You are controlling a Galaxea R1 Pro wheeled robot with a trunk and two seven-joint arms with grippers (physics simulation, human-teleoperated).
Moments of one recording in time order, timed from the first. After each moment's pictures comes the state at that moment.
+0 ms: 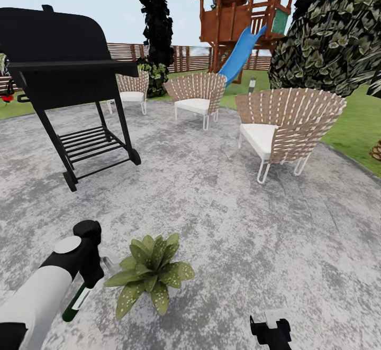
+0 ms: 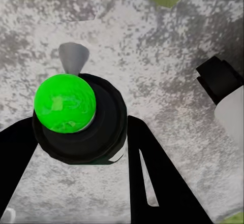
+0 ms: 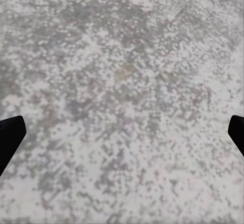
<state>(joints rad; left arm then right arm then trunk) -0.80 0.18 -0.05 -0.74 -1.50 0.76 -1.56 -0.41 -0.04 0.15 -0.19 0.01 -0.35 -0.16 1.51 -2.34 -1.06</state>
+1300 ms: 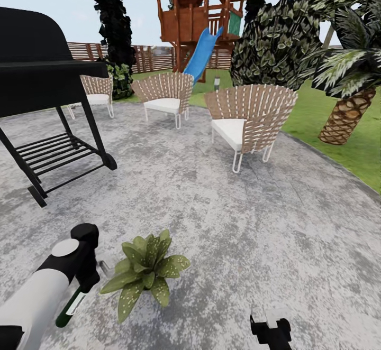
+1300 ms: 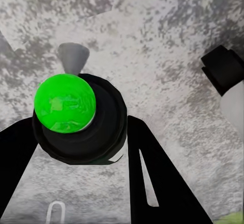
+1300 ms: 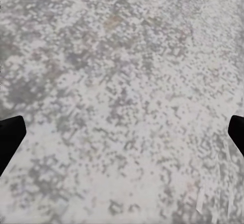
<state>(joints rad) -0.78 0.19 -0.05 -0.72 -1.51 0.76 -1.55 -0.41 -0.04 0.15 -0.19 0.00 -0.36 -0.16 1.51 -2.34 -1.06</state>
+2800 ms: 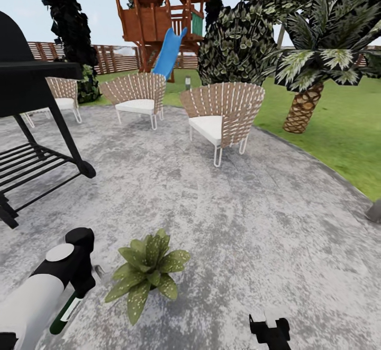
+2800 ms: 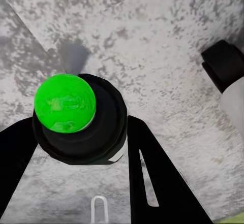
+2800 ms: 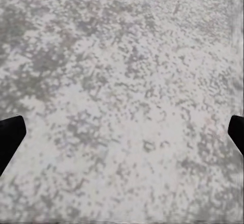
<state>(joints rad) -0.76 0.21 -0.05 -0.73 -1.50 0.76 -1.54 -0.41 -0.03 0.15 -0.19 0.00 -0.37 -0.16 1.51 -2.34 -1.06</state>
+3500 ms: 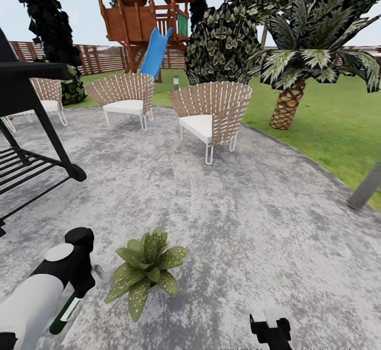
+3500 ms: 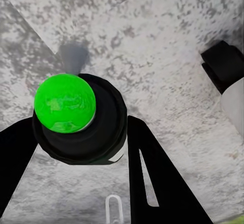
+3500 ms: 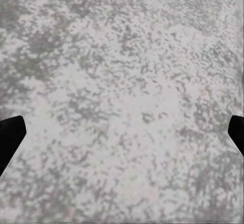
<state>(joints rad) -0.76 0.21 -0.04 -0.73 -1.49 0.76 -1.54 -0.41 -0.04 0.15 -0.19 0.00 -0.37 -0.16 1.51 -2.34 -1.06</state>
